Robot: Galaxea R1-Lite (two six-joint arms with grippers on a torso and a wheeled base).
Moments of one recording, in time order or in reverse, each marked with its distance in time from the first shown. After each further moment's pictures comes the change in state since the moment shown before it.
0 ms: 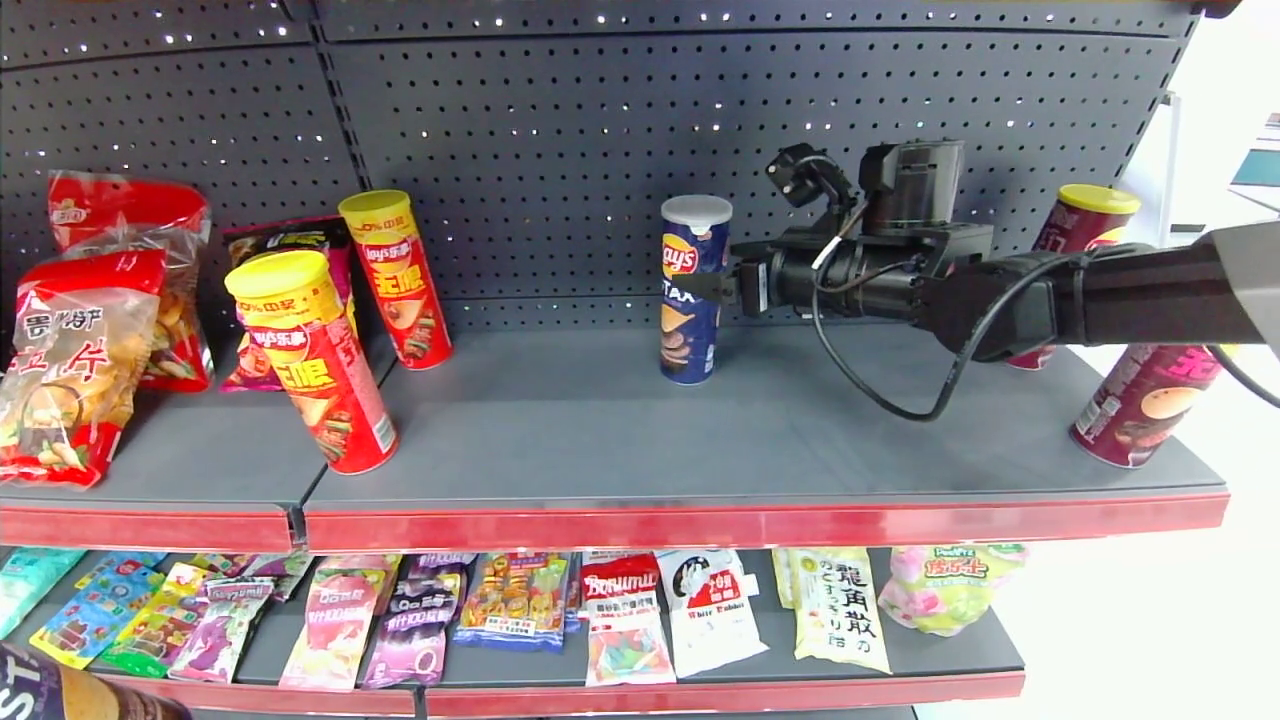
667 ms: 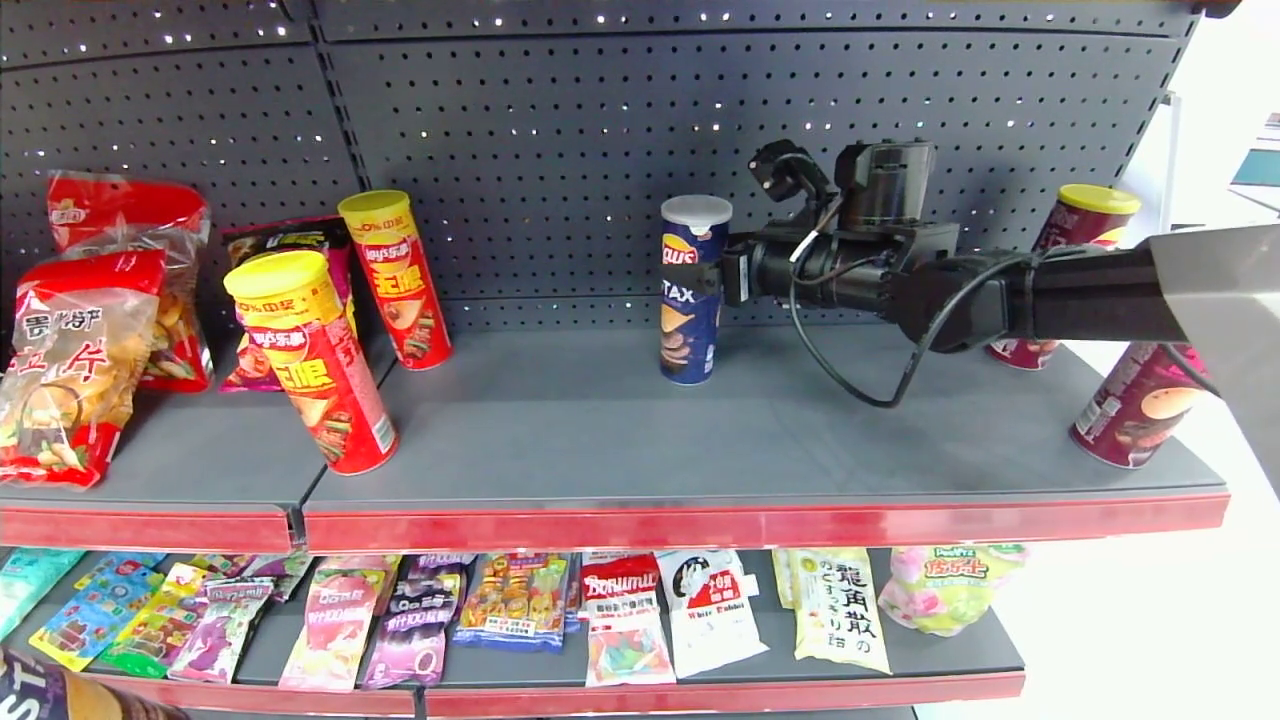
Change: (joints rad) left arm 0.000 0.000 0.003 0.010 -0.001 0.009; right arm 0.009 0.085 -0.132 0.009 -0.004 0.000
